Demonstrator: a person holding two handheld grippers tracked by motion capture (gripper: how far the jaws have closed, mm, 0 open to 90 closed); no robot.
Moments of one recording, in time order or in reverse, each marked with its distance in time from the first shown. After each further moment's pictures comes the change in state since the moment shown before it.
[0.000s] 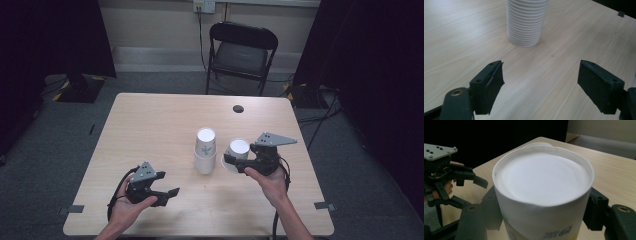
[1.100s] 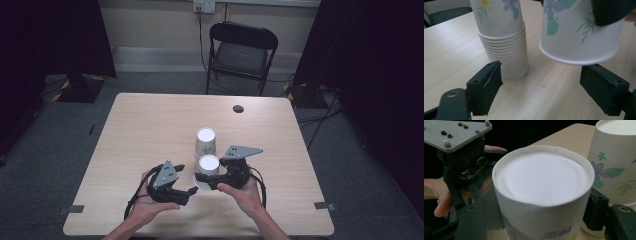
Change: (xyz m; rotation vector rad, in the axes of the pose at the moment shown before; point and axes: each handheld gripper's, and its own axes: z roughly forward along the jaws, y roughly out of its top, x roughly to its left) left arm -0.028 0.022 0.028 -0.099 0.004 0.157; right arm 0.050 -0.017 0.052 0.063 0.191 0.002
